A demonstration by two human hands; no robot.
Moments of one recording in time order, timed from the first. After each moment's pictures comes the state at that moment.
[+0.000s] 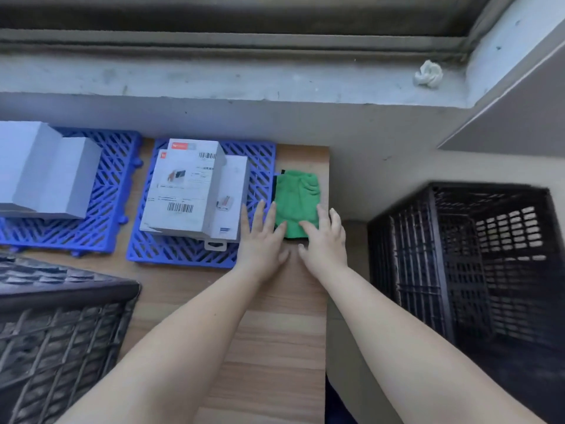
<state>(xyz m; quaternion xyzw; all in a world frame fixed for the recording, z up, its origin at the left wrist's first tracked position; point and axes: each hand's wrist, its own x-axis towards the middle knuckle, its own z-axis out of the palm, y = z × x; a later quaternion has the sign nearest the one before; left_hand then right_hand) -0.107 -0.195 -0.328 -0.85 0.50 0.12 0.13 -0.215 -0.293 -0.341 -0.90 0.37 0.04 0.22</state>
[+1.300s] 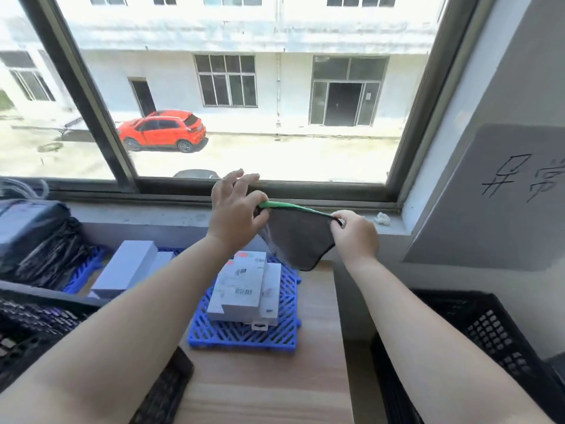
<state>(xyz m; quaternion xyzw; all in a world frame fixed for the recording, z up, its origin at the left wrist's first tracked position) 0.013 -0.136 -0.028 -0.76 0.54 -0.26 -0.26 -0.181 -0.286 -0.053 -0.80 0.43 -0.33 0.26</state>
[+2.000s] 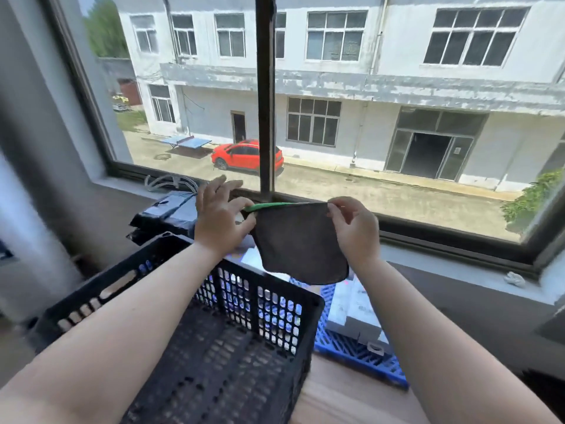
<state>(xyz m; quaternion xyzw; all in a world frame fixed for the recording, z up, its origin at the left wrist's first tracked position) 0.141 0.203 0.031 -0.81 0.38 -0.34 -0.29 -0.012 -0.011 0.036 -0.79 0.14 -0.41 0.43</state>
